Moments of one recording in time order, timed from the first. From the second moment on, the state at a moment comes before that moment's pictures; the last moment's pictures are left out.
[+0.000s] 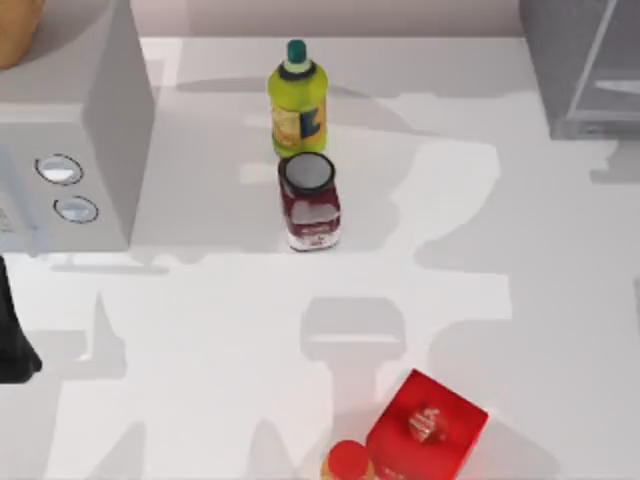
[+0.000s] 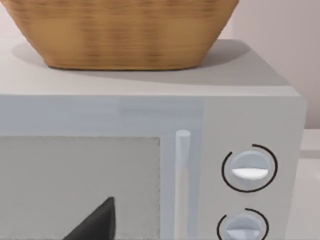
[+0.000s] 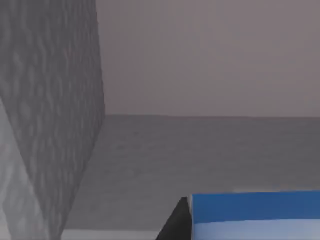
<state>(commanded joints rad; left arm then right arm) 0.00 0.00 0.00 0.00 0.00 0.00 -0.21 1.75 0.75 0.92 -0.21 0.00</state>
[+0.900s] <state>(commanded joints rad) 0.00 0.00 0.00 0.00 0.00 0.00 -0.27 2.17 0.97 1.19 -0.25 0.02</state>
